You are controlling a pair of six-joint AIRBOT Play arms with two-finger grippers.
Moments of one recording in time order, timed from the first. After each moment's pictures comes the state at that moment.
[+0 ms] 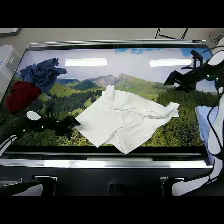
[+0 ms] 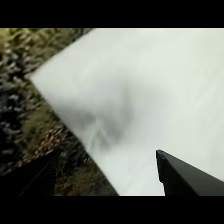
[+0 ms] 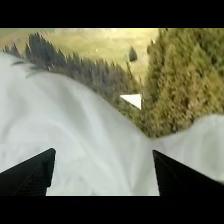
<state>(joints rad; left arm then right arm) 0.01 -1.34 0.72 0.80 -0.90 -1.52 -0.18 -1.74 1.86 -1.16 1.42 1.56</state>
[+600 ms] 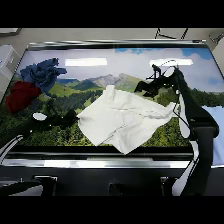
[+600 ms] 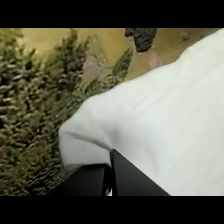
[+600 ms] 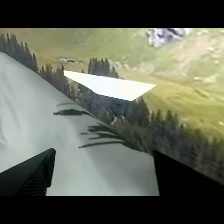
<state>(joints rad) -0.07 -1.38 0.71 0.60 -0.59 -1.47 0.04 -2.08 1.93 -1.00 1.22 1.50</state>
